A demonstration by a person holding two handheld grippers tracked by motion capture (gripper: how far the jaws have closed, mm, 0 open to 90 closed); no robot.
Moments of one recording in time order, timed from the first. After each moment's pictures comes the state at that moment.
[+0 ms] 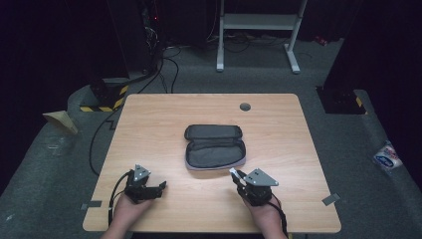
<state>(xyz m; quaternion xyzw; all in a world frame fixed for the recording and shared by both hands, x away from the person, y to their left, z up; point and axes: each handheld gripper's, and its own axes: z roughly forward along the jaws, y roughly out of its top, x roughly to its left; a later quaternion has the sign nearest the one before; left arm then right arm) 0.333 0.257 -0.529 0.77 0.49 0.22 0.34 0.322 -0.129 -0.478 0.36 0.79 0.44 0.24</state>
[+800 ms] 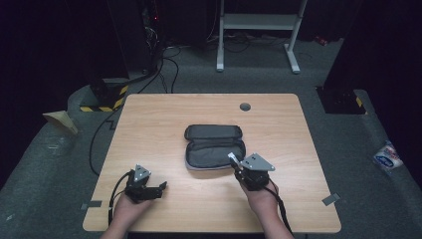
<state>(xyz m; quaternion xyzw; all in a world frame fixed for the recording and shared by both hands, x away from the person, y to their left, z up) 0.333 0.257 -0.529 0.78 0.48 0.21 0.34 0.353 -0.117 -0.450 0.36 0.78 0.44 0.27</state>
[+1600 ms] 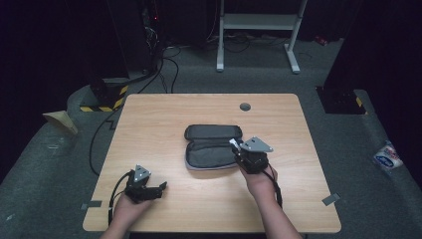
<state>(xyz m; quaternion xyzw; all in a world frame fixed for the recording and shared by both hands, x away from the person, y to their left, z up) 0.332 0.256 -0.529 0.78 0.48 0.21 0.34 0.393 -0.114 -0.434 0.39 0.77 0.42 0.28</state>
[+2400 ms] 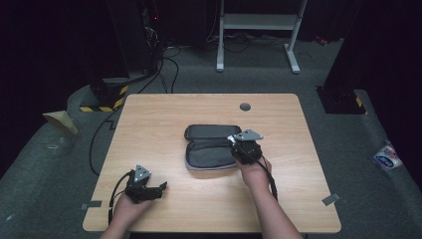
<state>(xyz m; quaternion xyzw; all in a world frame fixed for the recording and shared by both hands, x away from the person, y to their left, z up) 0.333 0.256 -0.529 0.78 0.48 0.21 0.34 0.431 -0.100 -0.451 0.42 0.79 0.38 0.26</state>
